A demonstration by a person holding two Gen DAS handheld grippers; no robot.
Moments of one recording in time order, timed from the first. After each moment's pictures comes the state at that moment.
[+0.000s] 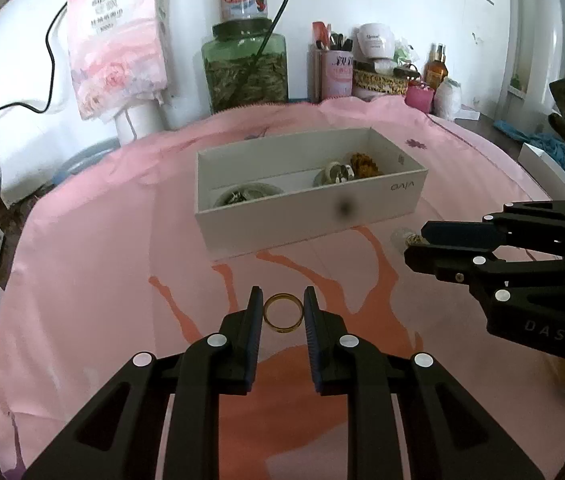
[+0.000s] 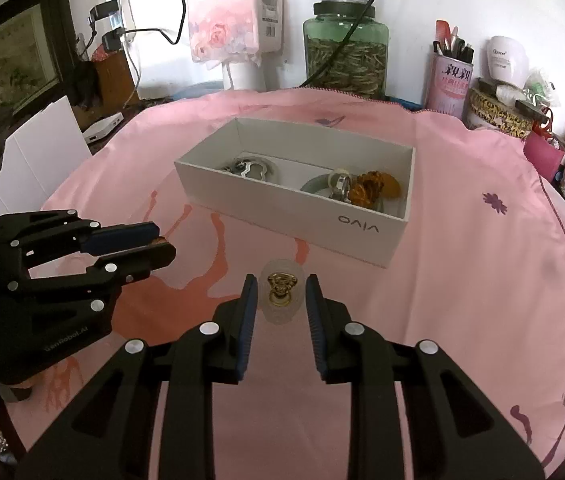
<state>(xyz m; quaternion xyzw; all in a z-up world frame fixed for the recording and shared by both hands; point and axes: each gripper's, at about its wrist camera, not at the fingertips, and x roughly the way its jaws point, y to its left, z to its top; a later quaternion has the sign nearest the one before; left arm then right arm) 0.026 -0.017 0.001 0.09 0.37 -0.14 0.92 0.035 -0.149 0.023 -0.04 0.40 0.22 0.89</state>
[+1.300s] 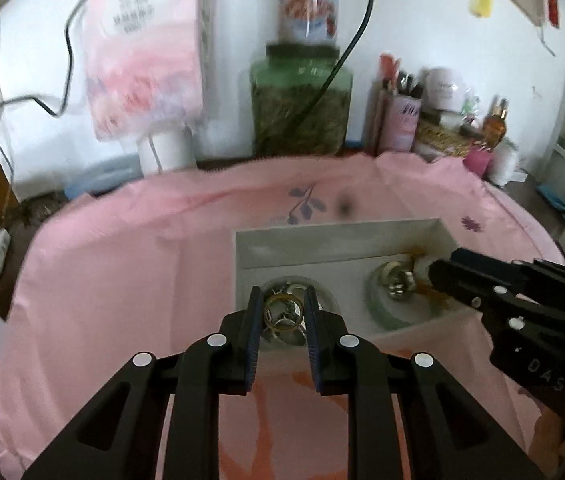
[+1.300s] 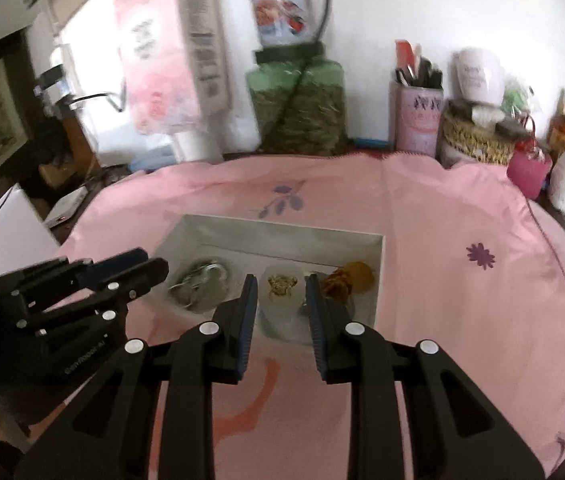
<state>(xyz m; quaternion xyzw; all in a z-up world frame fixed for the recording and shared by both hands) 0.113 -0.012 0.027 0.03 0.37 -0.07 0.93 0.113 -0.157 0.044 0.04 0.37 0.15 0.92</state>
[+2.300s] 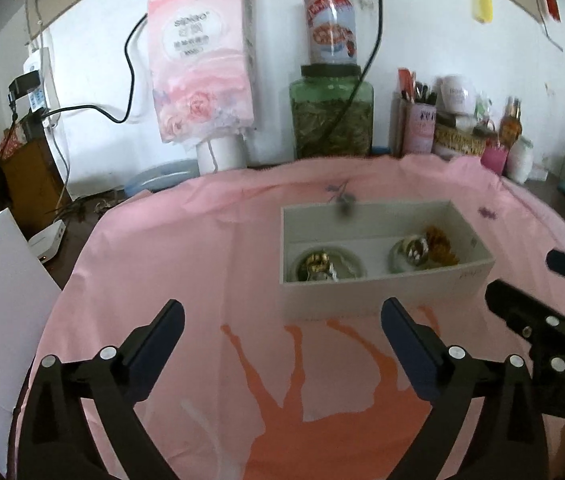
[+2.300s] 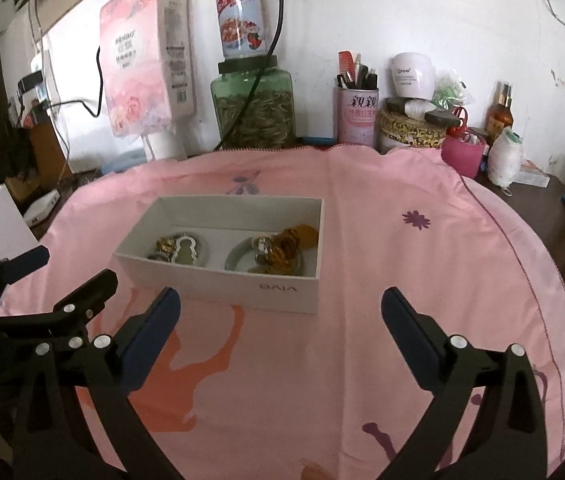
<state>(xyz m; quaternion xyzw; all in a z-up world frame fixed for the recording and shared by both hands) 0.047 -0.010 0.033 0.06 0.33 0.00 0.94 0.044 -0.170 0.051 0.01 0.35 0.08 0.93</state>
